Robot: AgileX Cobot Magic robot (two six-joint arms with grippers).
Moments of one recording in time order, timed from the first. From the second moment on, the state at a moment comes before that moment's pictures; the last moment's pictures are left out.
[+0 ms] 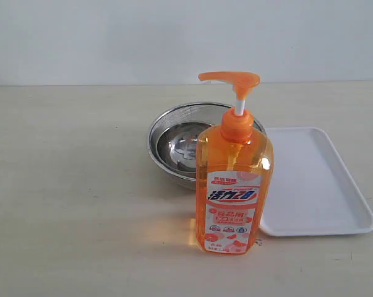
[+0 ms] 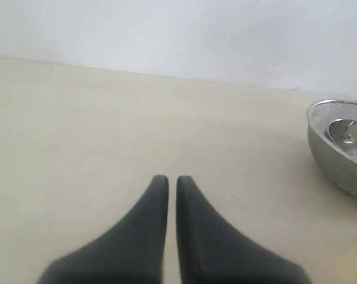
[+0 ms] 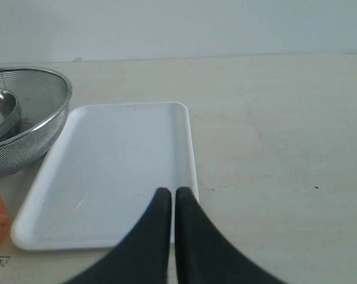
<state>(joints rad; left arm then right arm) 0.00 0.00 0.00 -0.15 0.31 0.02 0.03 0.00 0.00 0.08 0.35 -0.02</state>
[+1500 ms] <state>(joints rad) 0.00 0.00 -0.02 -0.14 0.19 0.05 0.03 0.00 0.00 0.08 0.35 -0.02</state>
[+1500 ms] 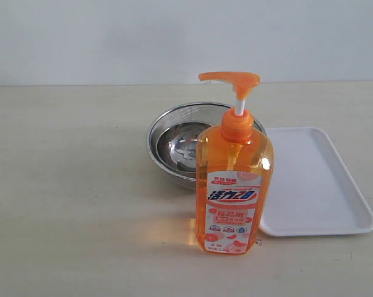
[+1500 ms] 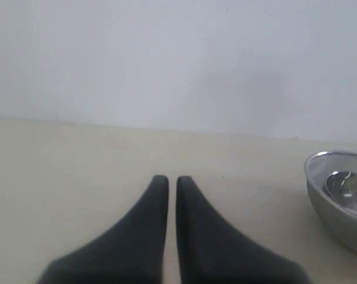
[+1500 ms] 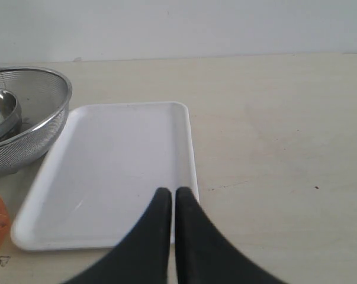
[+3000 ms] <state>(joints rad) 0.00 0.26 -0.46 -0.17 0.20 0.17 0.03 0.00 0.00 0.08 0.35 -0.02</state>
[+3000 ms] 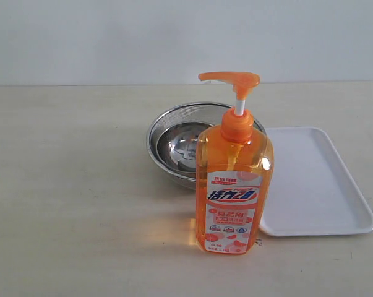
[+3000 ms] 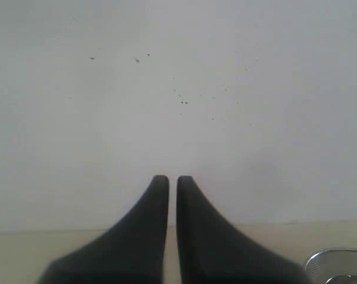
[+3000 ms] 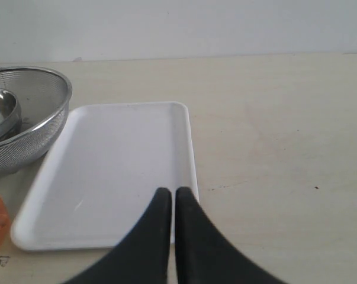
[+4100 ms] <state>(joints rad) 0.00 0.42 -0.46 -0.19 0.28 0.17 0.03 0.00 0.00 0.08 0.35 -0.02</state>
